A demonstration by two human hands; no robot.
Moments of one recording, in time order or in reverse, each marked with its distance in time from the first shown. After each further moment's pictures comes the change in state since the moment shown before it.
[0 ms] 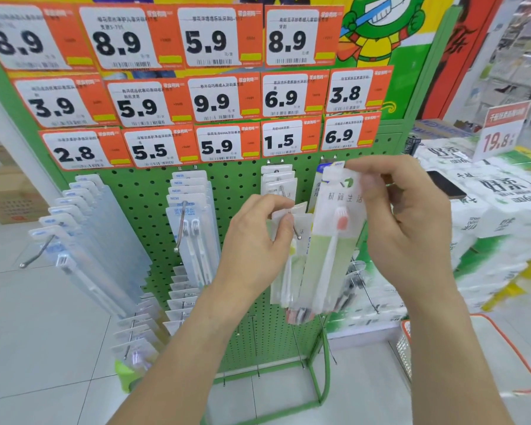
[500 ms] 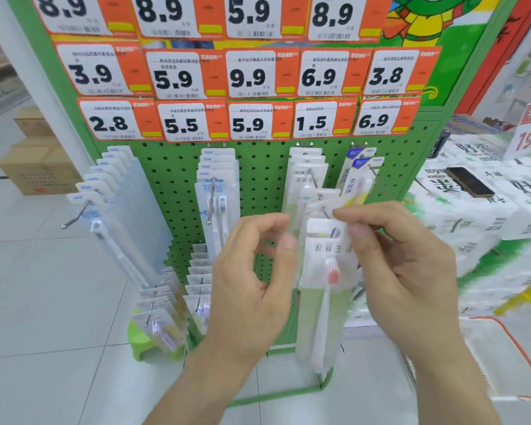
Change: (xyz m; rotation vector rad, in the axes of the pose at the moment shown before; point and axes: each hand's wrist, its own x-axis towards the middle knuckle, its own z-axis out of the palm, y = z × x) left_hand -0.077 0.016 -0.034 -0.262 0.229 -0.004; right_hand -0.059 -0.033 0.018 0.194 -0.162 0.102
